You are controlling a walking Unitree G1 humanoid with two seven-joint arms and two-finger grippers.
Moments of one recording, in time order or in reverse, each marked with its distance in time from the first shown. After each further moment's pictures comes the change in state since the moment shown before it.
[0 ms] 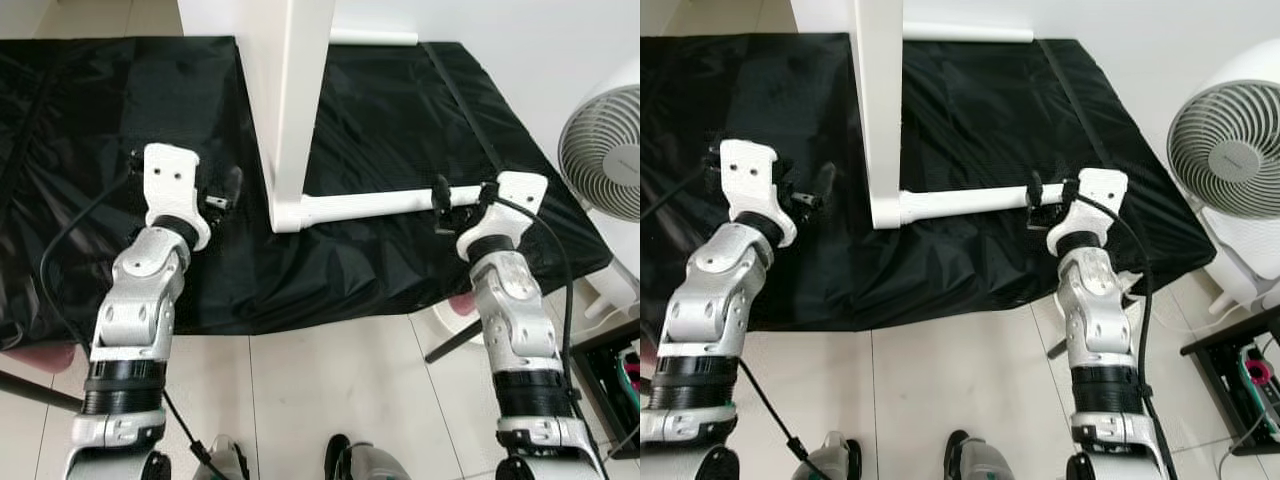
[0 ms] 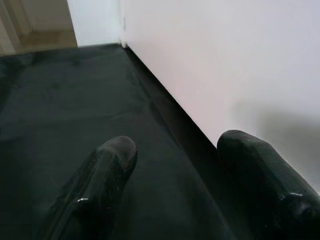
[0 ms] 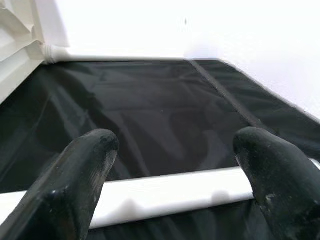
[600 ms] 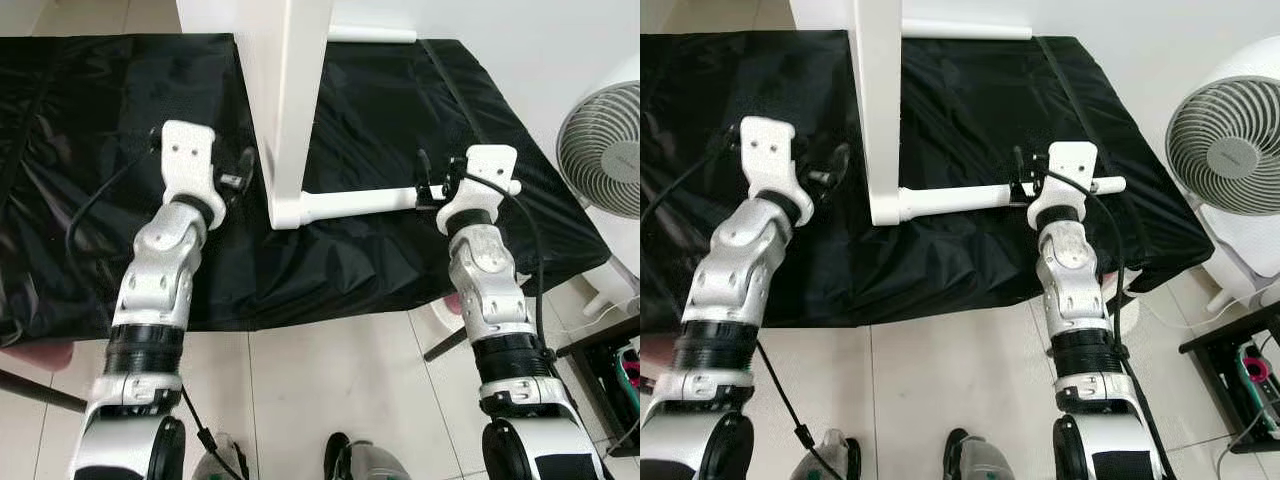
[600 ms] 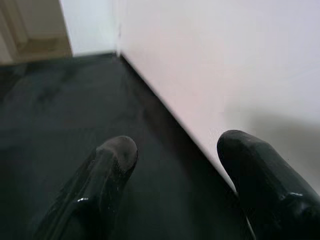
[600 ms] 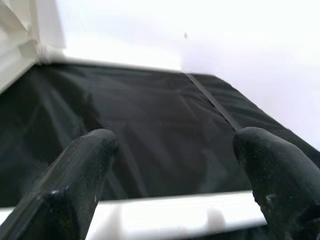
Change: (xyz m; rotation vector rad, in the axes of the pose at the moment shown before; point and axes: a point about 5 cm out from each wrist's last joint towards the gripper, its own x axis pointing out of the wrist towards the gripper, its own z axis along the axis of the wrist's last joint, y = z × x) left arm 0.002 0.000 -0.005 0.014 -0.020 -0.004; right arm 0.013 0.007 -0.003 -0.066 -0.025 -0.029
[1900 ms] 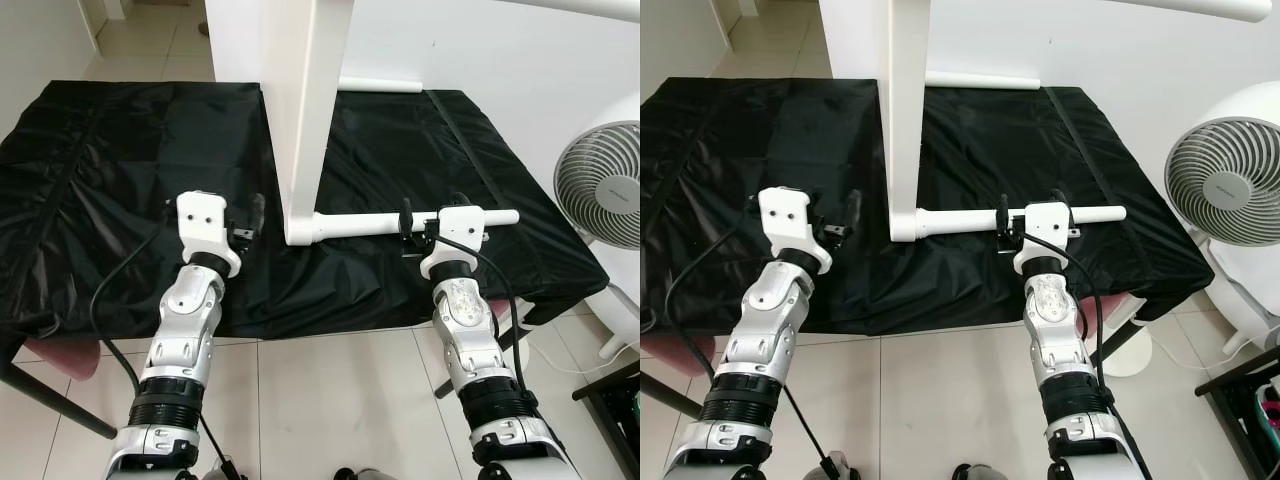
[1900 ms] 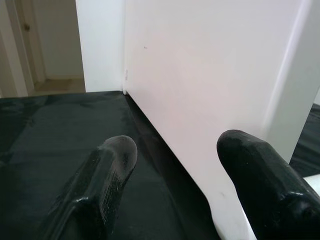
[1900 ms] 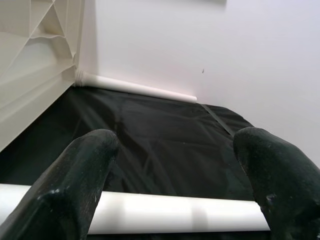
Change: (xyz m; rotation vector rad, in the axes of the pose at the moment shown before) left arm -0.018 -0.030 -0.039 -0.083 -0.092 0.000; right arm -0.036 0.022 -0.039 -0.050 -0.027 0.035
